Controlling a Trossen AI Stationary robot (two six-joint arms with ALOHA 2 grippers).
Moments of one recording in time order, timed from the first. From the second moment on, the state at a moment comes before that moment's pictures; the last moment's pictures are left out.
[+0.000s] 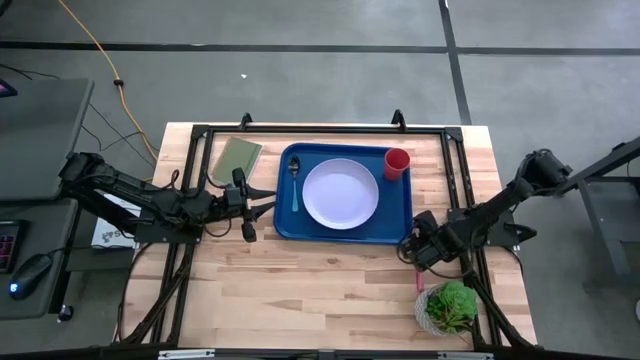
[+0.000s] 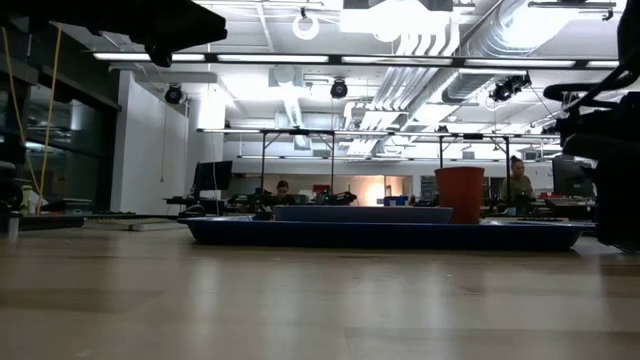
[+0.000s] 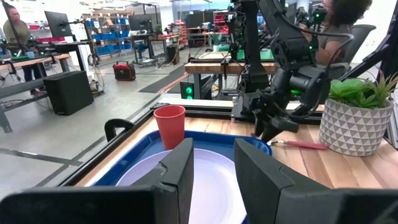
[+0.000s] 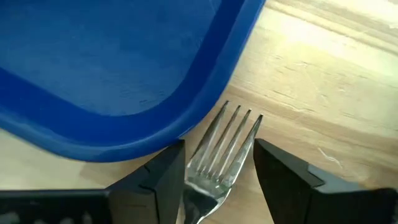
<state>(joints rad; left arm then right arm) -0.15 0.84 0.37 0.43 -0.54 0.04 0.57 1.31 0.51 -0.76 0.37 1.75</state>
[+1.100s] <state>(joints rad) -0.15 0.84 0.37 0.43 -0.54 0.04 0.57 1.38 0.53 -0.77 0.36 1.76</state>
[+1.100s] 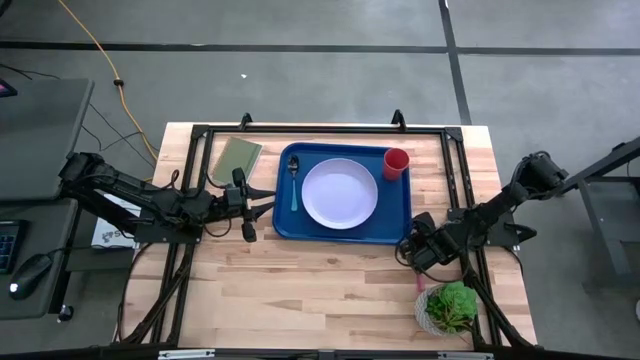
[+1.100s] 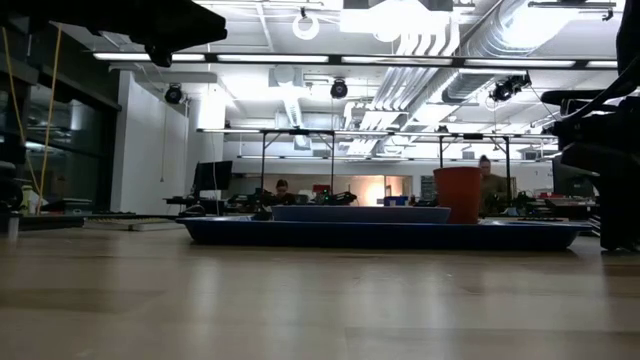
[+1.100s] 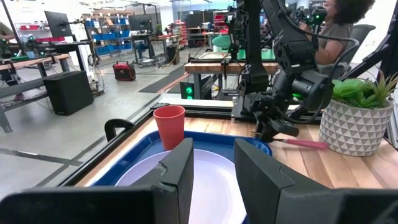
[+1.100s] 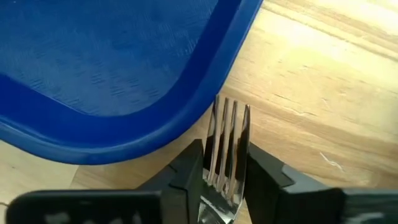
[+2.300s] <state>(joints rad) -0.15 0.84 0.37 0.43 -0.53 0.04 0.58 1.29 0.74 -0.99 0.34 1.54</state>
